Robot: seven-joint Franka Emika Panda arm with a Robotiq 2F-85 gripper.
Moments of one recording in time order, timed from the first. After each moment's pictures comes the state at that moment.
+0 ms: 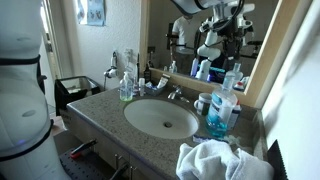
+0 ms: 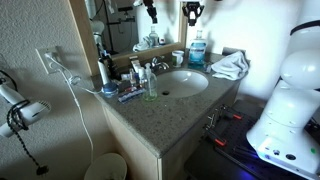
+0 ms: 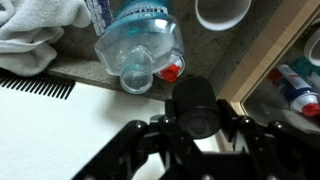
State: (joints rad) arm -0.18 0.19 -0.28 -1.60 -0.21 2.06 0.89
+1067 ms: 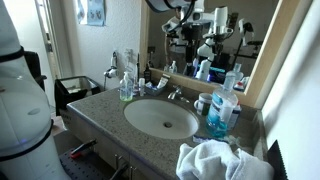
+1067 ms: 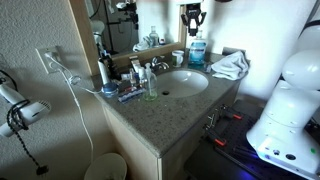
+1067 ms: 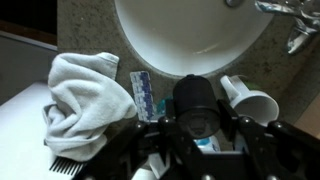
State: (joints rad) arm -0.13 -0.10 -0.17 -1.98 -0.20 1.93 1.07
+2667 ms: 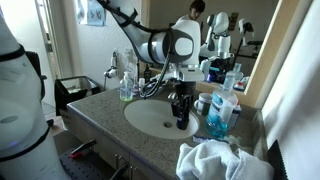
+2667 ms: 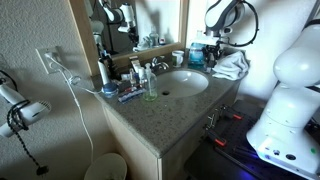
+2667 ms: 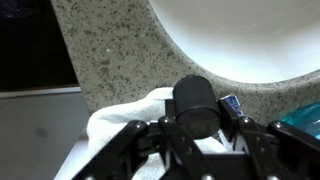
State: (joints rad) arm -0.35 -0.15 -0.18 -2.52 -0.29 2.41 1.37
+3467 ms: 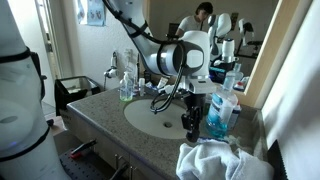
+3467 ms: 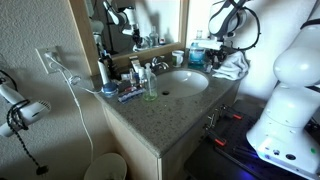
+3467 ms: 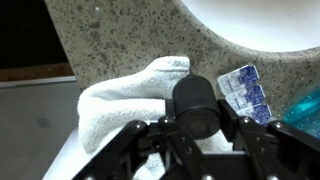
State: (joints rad) arm -0.35 -0.06 -0.27 -2.49 -0.37 2.48 1.36
